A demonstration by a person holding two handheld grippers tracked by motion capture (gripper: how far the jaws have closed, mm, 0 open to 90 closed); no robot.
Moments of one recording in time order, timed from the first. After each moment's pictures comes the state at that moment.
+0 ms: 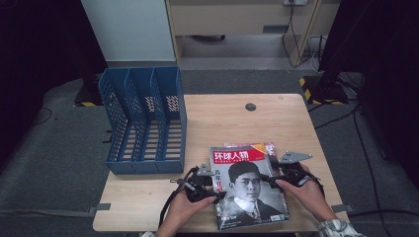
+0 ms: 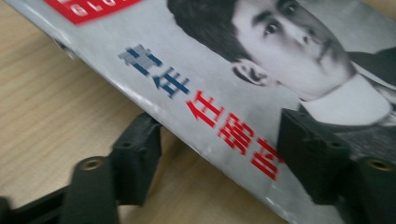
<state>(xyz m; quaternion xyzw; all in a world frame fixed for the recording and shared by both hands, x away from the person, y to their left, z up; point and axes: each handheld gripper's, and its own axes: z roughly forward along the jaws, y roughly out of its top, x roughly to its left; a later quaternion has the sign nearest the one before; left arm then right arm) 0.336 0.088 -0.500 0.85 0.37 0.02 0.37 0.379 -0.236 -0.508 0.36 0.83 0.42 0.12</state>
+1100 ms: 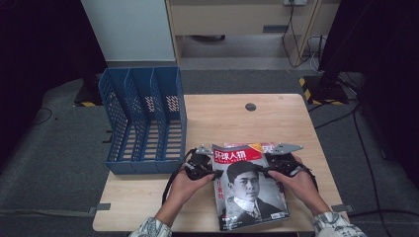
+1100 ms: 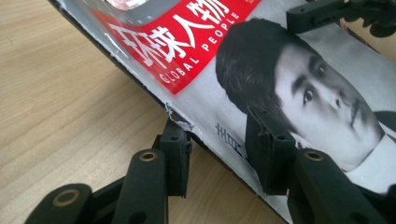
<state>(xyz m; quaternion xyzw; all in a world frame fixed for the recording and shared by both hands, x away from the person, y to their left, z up) 0.385 0.092 -0.484 0.84 0.38 0.00 0.38 0.405 -0.220 -0.506 0.35 0.84 0.41 0.14</state>
